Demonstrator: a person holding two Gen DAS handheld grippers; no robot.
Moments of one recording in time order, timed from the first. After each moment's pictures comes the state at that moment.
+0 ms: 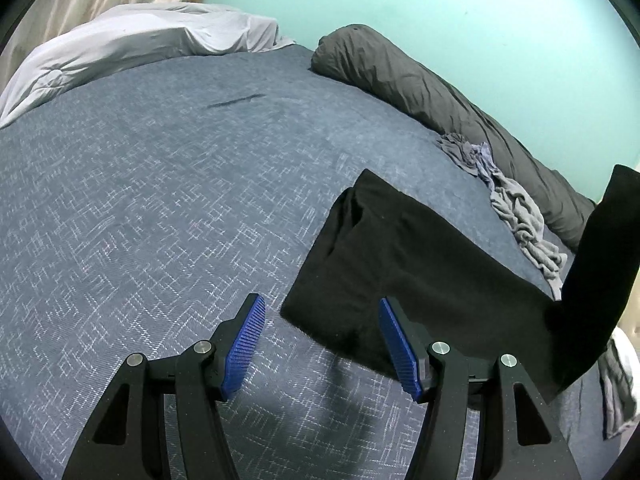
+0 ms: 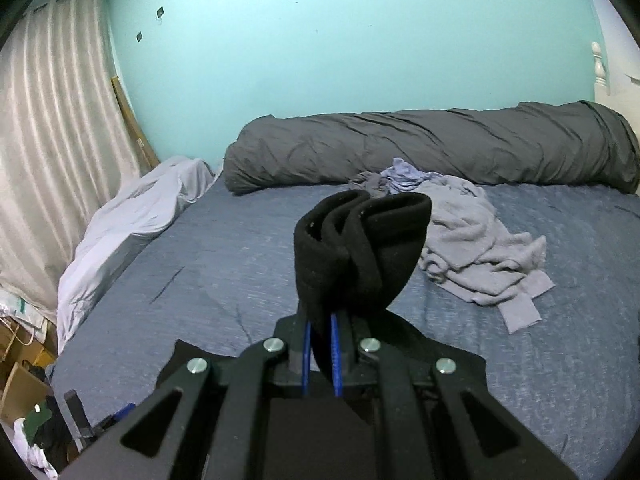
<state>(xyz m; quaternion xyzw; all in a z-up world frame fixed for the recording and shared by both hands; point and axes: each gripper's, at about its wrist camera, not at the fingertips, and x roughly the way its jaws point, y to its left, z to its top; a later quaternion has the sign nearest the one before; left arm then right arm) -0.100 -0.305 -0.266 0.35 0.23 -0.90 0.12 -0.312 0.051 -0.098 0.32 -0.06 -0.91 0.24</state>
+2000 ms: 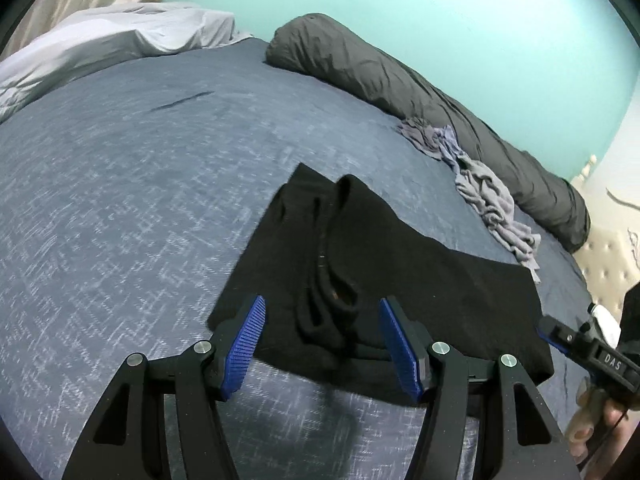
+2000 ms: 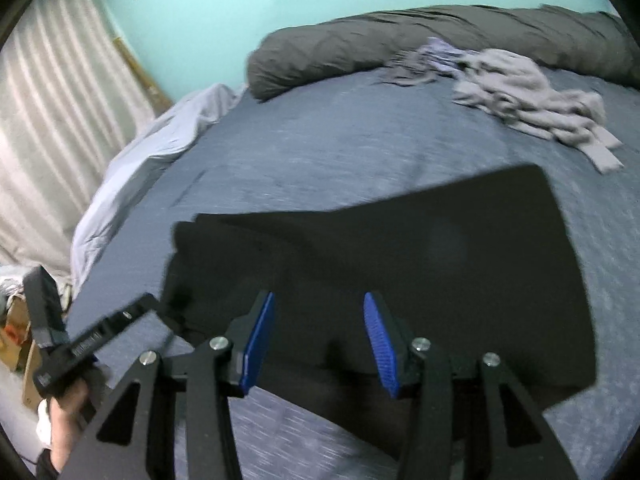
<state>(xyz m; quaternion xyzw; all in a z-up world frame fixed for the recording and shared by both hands) -0.132 -0.275 -0.263 0.36 0.22 -0.91 0.05 -0.231 -0.020 -0.277 0.42 -0.09 -0.86 0.27</state>
